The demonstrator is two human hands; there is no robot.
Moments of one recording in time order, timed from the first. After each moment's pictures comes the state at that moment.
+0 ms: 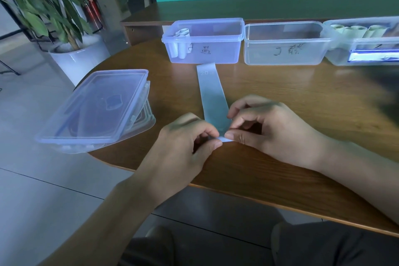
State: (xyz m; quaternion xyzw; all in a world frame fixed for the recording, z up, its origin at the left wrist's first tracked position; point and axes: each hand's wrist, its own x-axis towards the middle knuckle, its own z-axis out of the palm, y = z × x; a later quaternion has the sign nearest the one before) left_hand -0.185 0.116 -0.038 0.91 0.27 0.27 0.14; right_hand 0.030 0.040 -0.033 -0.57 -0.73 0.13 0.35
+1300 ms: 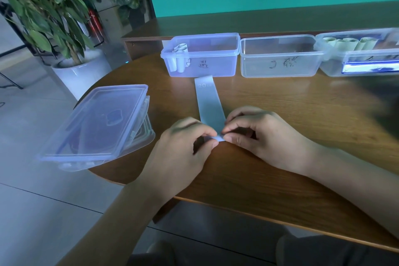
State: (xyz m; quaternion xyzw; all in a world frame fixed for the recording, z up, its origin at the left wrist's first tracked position) left_hand -0.172 0.133 -0.037 0.90 0.31 0.27 0.11; right_hand 0.038 0.055 -0.039 -0.59 -0.73 0.10 0.33
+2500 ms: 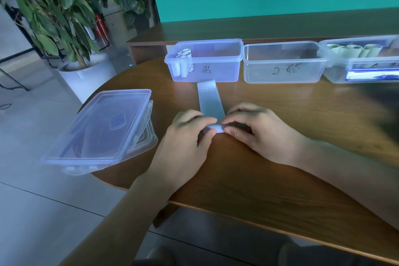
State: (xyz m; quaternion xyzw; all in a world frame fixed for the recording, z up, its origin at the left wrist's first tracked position) left_hand -0.155 0.155 -0.043 0.89 0.33 0.30 0.07; right_hand 0.052 0.085 -0.046 -0.59 -0.75 0.03 0.30
